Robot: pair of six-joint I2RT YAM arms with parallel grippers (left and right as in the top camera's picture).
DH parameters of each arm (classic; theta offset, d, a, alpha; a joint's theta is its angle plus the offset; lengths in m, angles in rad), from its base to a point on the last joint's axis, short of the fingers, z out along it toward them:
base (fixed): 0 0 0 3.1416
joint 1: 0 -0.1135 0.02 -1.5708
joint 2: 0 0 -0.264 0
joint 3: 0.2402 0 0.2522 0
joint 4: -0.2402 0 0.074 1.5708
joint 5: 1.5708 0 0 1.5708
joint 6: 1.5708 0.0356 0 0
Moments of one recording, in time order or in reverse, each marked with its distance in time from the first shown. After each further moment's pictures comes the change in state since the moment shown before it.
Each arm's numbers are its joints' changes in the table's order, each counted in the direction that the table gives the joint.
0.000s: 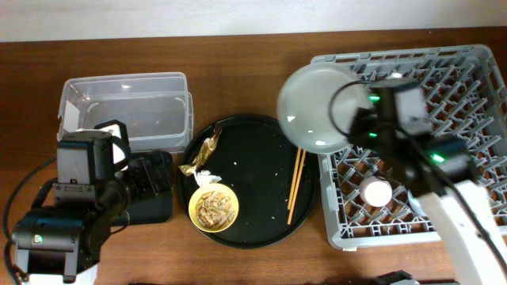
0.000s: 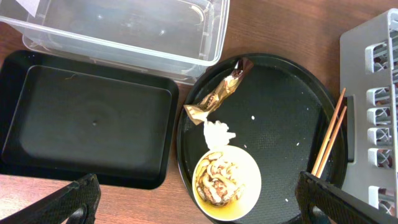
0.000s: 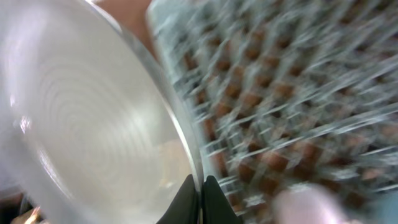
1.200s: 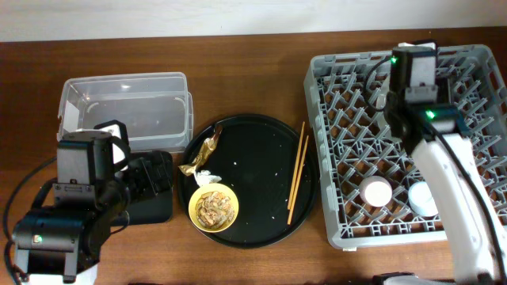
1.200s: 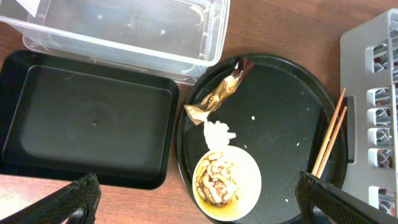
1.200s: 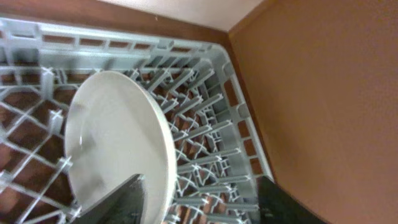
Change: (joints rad) left arm 0.000 0.000 0.000 0.000 0.000 0.000; right arm 0.169 -0.195 -0.001 0.336 0.512 -0.665
